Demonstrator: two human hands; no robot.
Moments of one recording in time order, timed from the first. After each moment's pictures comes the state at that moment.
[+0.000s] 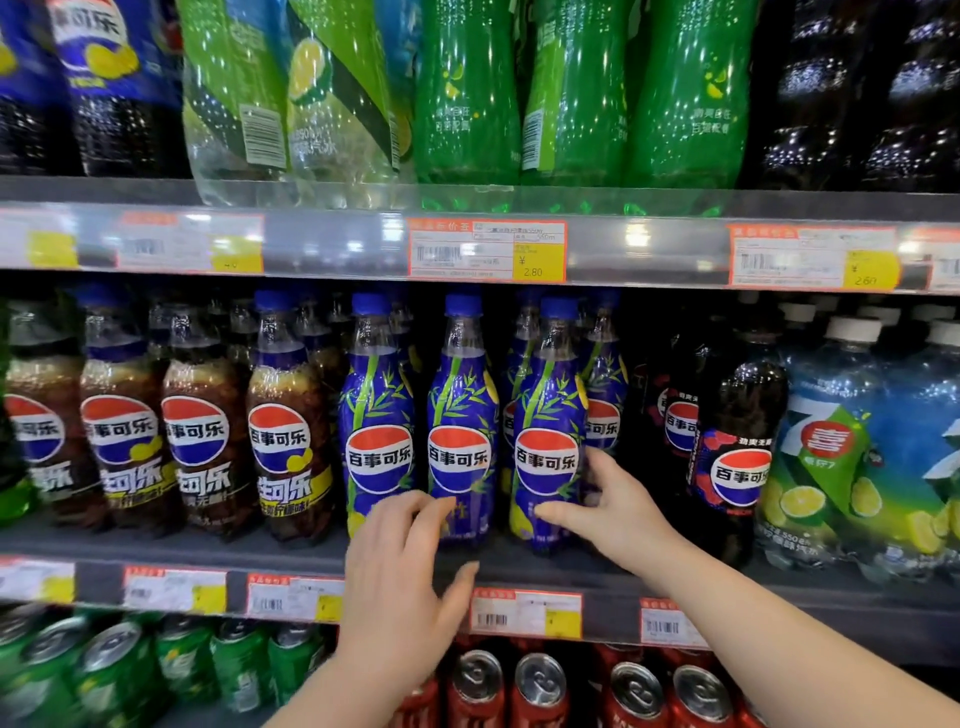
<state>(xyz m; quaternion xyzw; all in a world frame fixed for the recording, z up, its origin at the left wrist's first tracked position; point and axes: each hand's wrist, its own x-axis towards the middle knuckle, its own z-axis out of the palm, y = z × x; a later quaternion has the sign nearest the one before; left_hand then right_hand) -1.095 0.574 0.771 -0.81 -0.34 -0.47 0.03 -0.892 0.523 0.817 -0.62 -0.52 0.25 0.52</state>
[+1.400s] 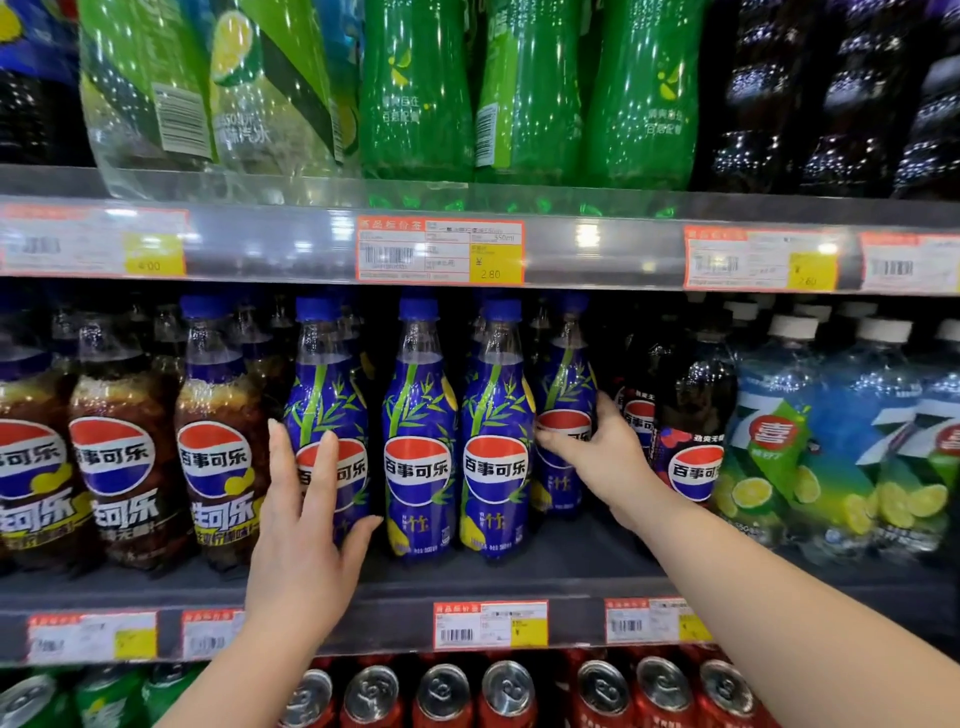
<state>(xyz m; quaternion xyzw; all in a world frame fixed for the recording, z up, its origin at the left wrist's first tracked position) -1.108 0.631 0.779 -0.78 -0.36 -0.51 0.01 -0.855 0.548 0.842 -0.64 -0.43 0.15 0.62</state>
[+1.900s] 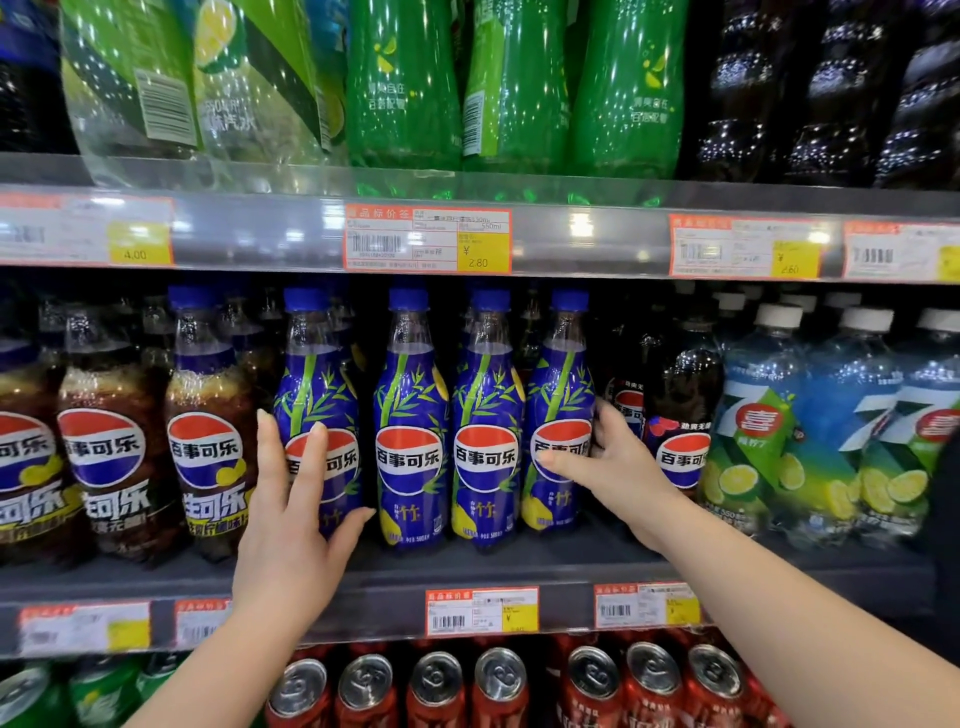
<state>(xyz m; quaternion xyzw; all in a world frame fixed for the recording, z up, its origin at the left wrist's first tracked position) -1.111 0.630 0.781 -0.78 -0.38 -0.50 -0.03 -0.860 0.510 0.839 -0.59 -0.47 0.25 0.61</state>
